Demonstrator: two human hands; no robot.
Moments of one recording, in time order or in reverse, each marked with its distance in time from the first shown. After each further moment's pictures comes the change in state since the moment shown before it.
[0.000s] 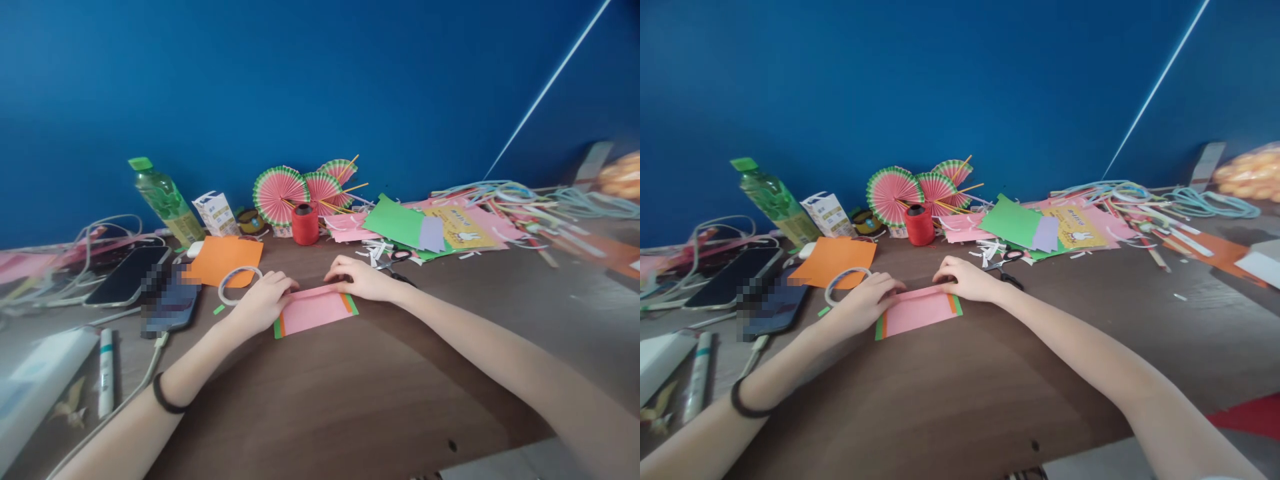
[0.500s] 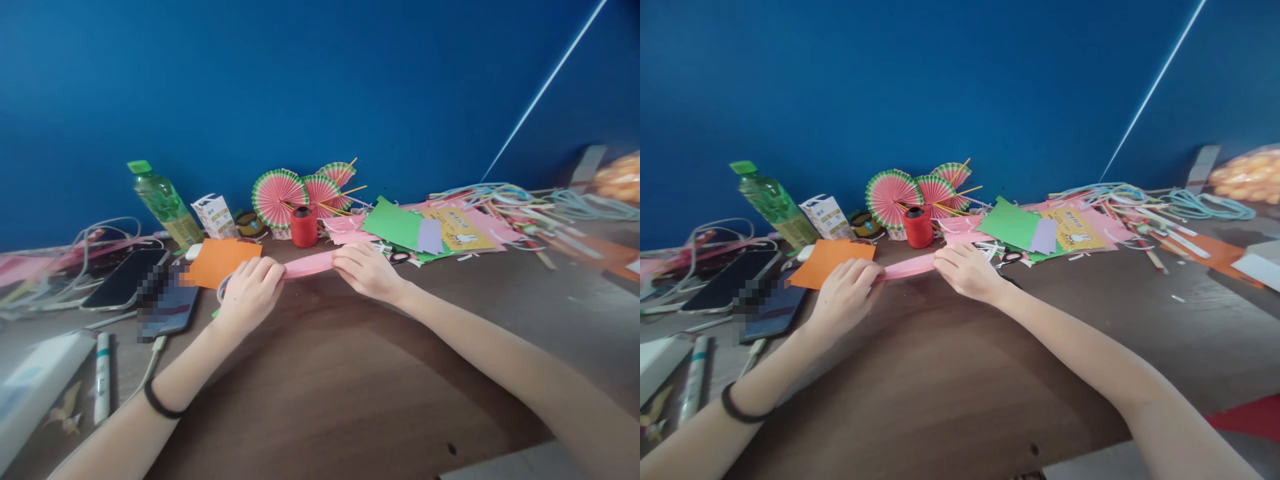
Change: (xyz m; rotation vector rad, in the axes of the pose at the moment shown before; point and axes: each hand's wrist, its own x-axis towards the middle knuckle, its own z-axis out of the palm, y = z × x) left_hand -0.005 0.006 -0.014 0.491 0.396 0.038; right_hand -0.003 -0.008 -0.011 -0.652 0.419 -0.389
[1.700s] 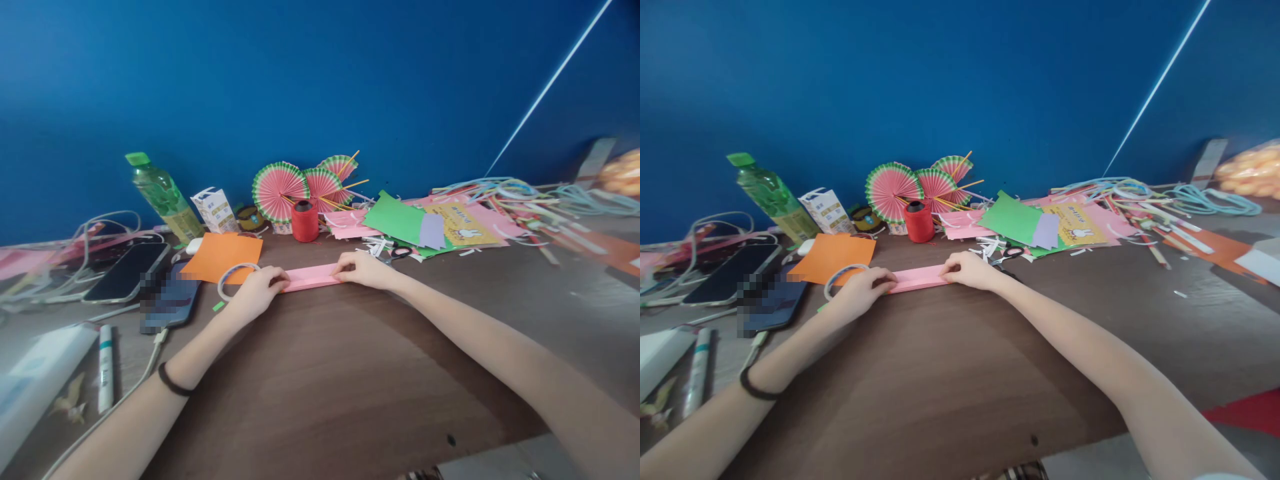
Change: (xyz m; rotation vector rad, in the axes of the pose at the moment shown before) left_hand 0.002 -0.012 0.034 -0.702 -0.386 -0.322; right_hand -0.001 0.010 0.017 0.674 -0.428 0.643
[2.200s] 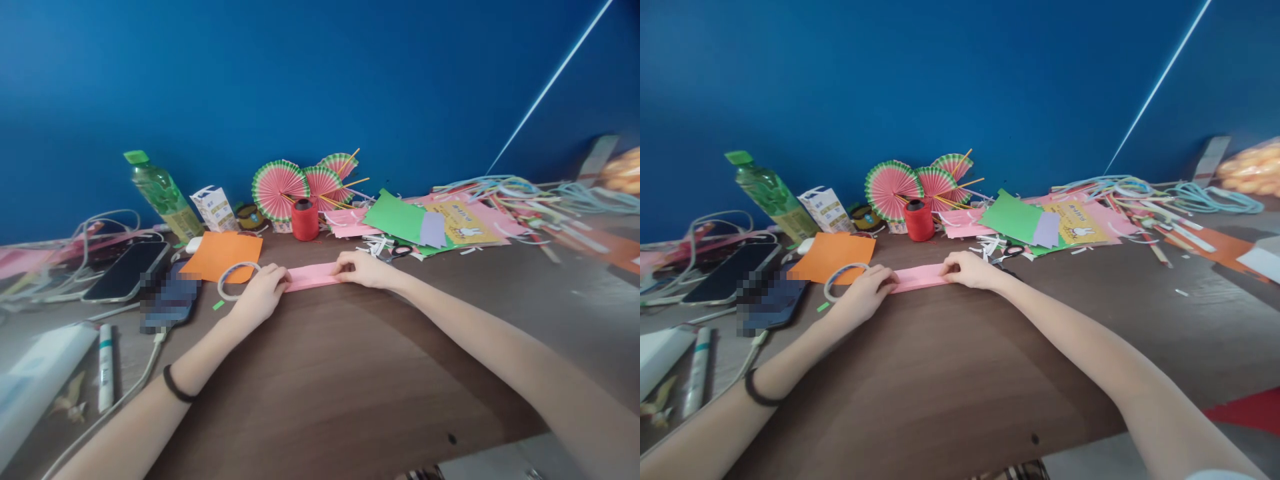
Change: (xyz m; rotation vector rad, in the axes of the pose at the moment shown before) left_hand -0.005 0.003 0.009 0.146 0.057 0.103; right_hand 0.002 0.007 0.002 0.029 -0.050 -0.036
